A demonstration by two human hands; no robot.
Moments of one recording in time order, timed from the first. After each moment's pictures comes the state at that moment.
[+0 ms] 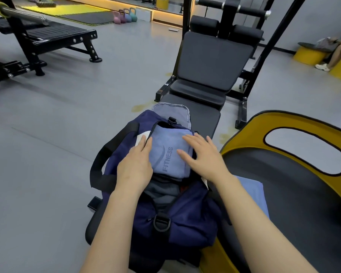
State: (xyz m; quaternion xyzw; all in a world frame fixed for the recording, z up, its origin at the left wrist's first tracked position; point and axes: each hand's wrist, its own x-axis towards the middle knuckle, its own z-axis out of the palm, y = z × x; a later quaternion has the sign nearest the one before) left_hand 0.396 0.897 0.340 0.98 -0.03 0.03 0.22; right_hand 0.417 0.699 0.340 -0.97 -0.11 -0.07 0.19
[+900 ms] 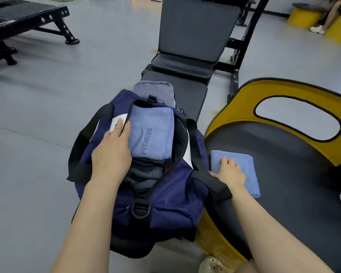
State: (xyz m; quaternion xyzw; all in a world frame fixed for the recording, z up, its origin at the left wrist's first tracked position) left_hand 0.402 0.888 0.324 0.99 -0.03 0.07 0.10; right_hand 0.371 0.590 0.221 -0.96 0.24 0.14 0.06
